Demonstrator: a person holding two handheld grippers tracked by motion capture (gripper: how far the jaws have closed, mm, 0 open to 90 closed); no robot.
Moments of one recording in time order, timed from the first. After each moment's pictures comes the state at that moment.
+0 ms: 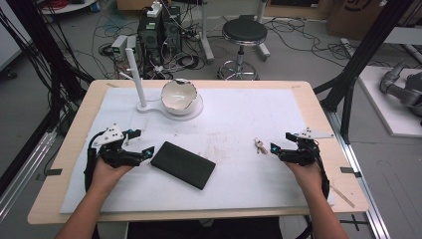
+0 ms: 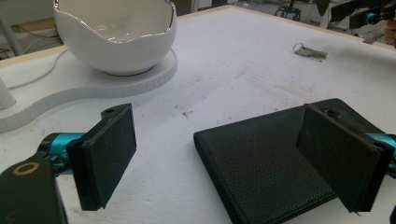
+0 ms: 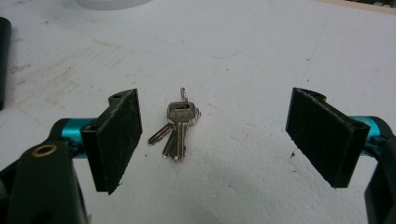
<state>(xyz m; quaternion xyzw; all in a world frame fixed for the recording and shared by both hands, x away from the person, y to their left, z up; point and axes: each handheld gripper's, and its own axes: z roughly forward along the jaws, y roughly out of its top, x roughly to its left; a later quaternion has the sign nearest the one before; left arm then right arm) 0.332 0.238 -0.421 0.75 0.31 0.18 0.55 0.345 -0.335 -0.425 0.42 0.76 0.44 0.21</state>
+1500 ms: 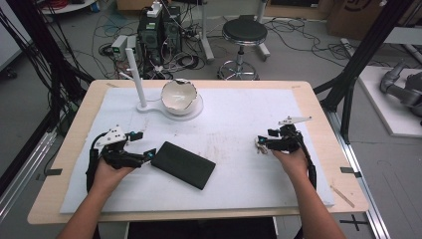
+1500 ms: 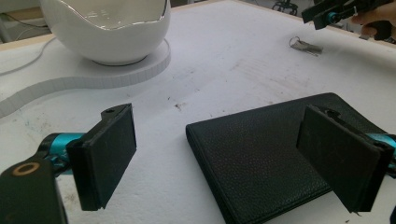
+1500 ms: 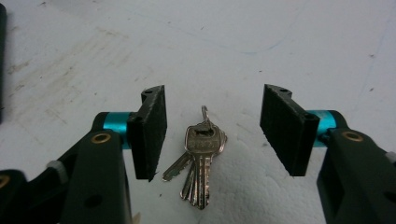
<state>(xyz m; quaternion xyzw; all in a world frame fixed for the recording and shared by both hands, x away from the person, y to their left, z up) 0.332 0.234 -0.426 0.76 0.31 0.16 0.54 0.389 -0.300 -0.422 0.43 0.80 0.39 0.14</state>
